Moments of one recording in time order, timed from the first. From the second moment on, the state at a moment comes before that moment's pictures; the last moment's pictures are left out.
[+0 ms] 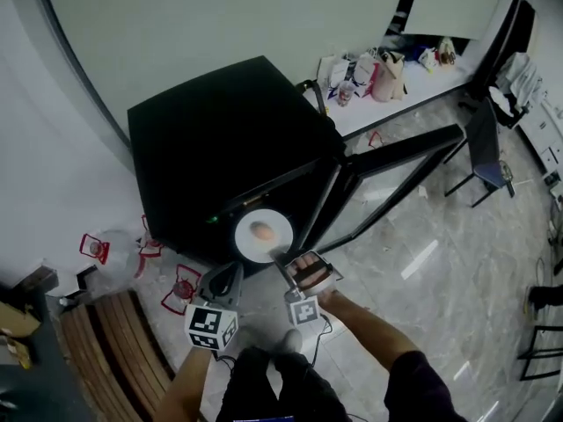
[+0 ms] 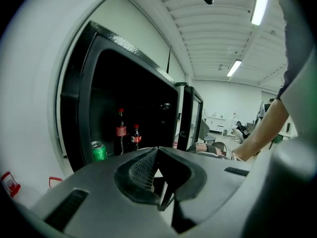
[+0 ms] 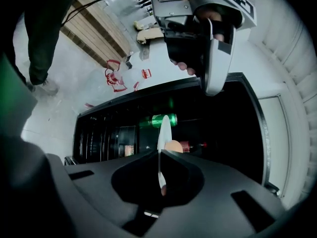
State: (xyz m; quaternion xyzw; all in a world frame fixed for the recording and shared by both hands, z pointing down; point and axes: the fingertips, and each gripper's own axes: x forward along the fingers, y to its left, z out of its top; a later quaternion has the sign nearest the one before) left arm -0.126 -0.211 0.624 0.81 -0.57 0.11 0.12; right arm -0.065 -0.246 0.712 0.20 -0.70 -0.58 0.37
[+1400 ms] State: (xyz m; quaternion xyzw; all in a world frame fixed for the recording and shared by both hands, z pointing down) left arm -0.148 -0.271 0.720 0.79 -0.59 0.11 0.14; right arm -0.092 -0.296 0.843 0.05 -0.75 -0.44 0.50
